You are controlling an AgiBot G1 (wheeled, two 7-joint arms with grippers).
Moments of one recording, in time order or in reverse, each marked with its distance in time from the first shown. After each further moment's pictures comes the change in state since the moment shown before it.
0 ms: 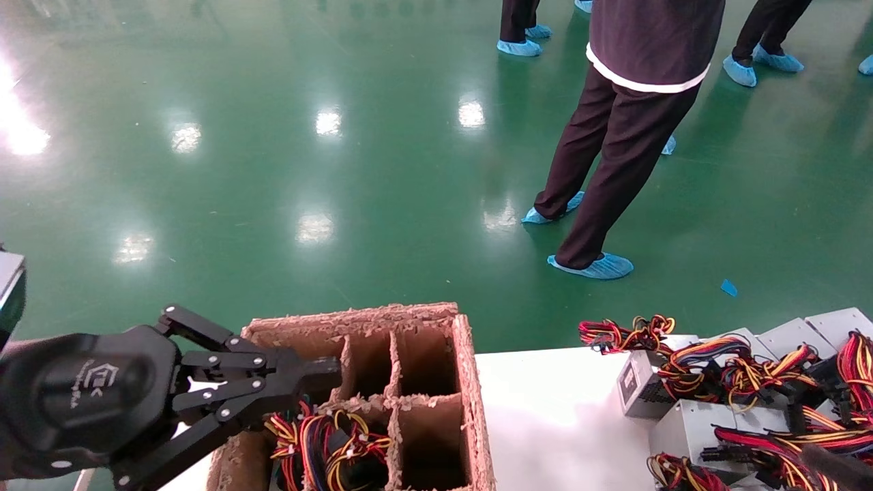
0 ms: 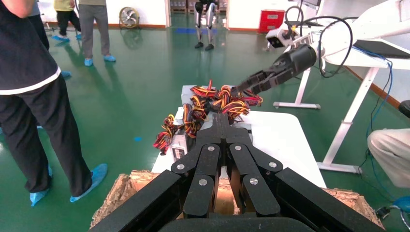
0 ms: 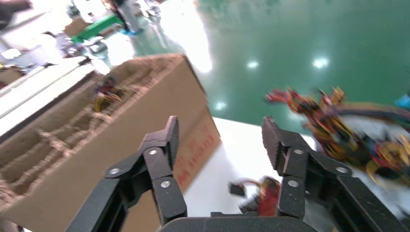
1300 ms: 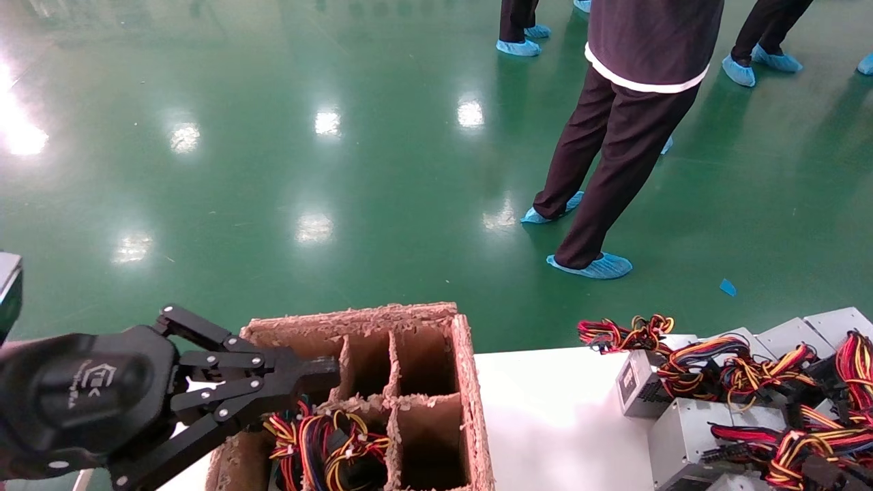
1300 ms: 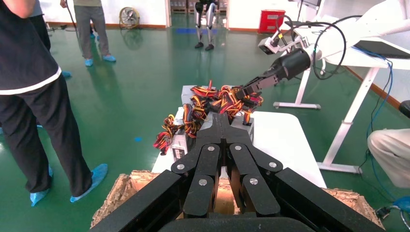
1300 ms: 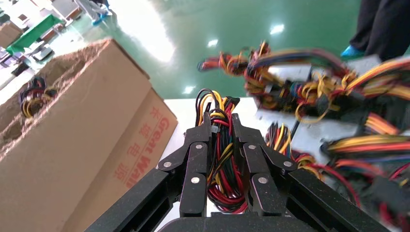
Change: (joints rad) left arm 0.000 0.000 0.000 0.000 0.000 0.000 0.000; right arm -0.101 0.006 0.019 0.017 0.006 0.184 0.095
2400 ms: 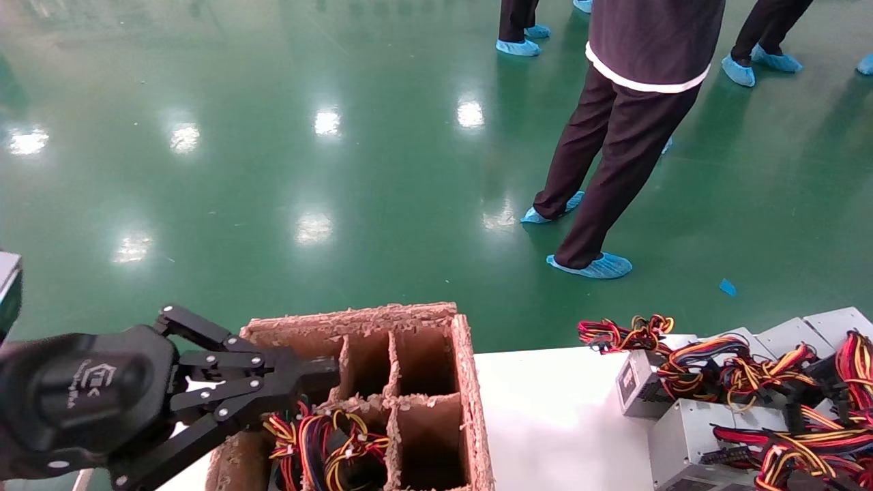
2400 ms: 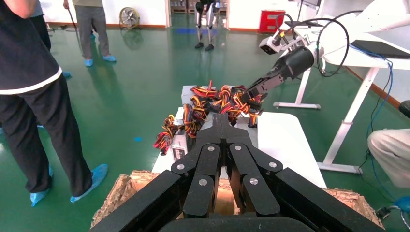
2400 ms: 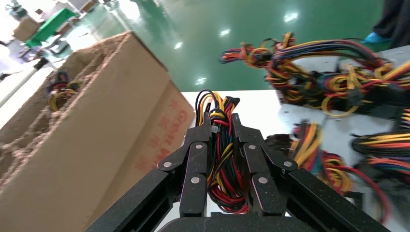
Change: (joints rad) left arm 0.000 0.000 0.000 0.000 0.000 0.000 0.000; right arm -0.063 0.043 0.031 0.089 0.026 0.001 0.052
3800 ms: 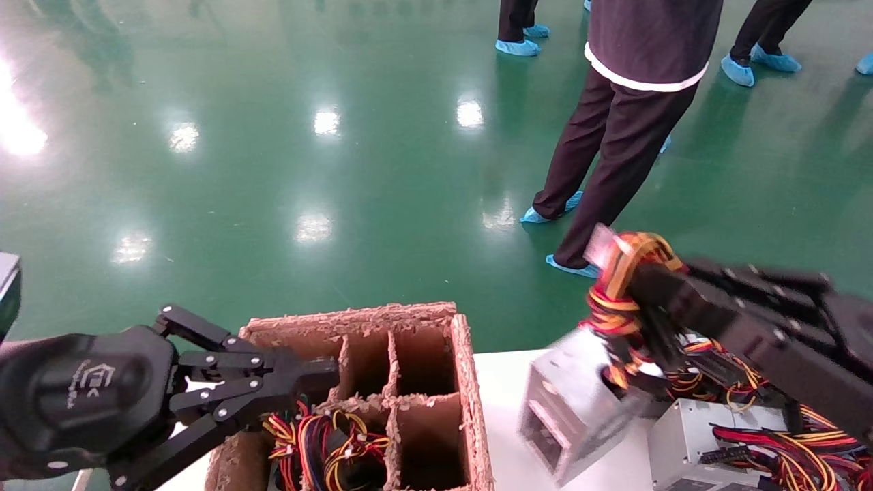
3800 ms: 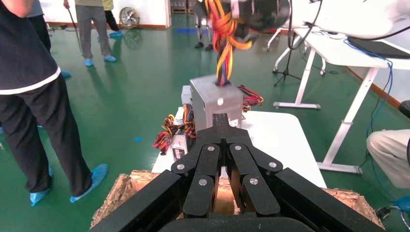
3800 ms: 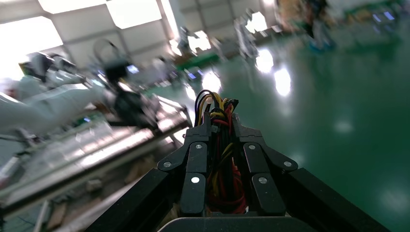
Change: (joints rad) left arm 0.000 0.000 0.000 0.000 0.000 0.000 0.000; right arm 0.836 -0.072 -0.326 0.284 -0.116 -0.093 0.230
